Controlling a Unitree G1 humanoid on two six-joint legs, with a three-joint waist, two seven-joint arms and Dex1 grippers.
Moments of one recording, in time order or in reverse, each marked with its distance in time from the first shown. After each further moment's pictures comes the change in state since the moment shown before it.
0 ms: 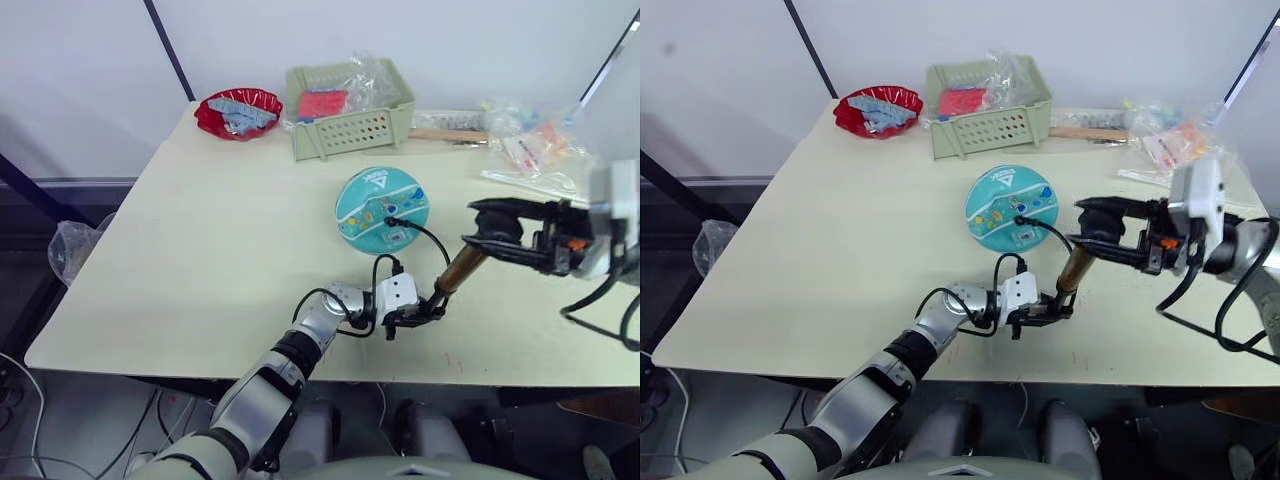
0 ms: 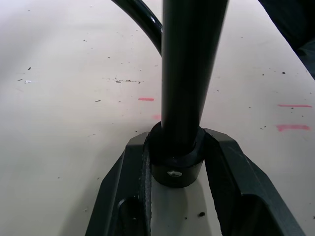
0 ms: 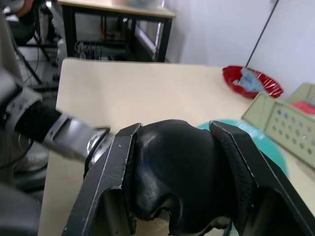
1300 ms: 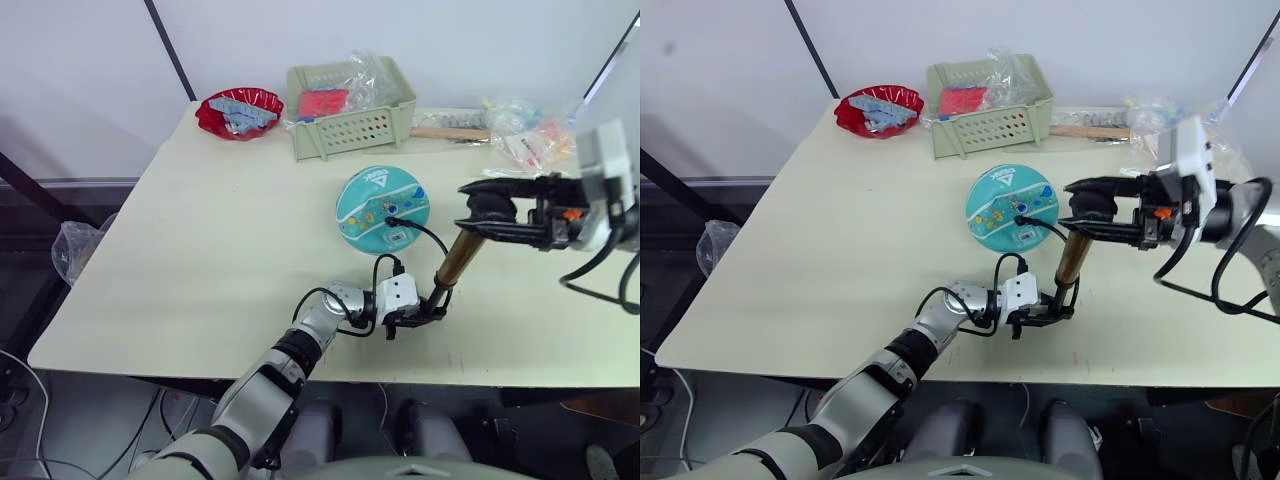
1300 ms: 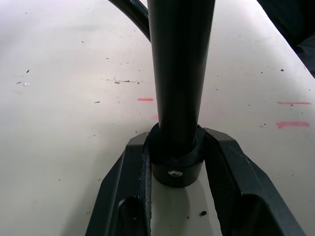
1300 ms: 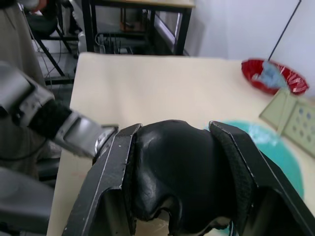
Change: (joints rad) left arm -0.016 -0.004 0.001 0.029 0.002 -0.039 -0.007; right arm -0.291 -0.090 0.017 0.067 0.114 0.221 0.038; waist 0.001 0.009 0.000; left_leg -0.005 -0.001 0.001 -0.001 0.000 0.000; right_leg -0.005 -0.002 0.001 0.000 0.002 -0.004
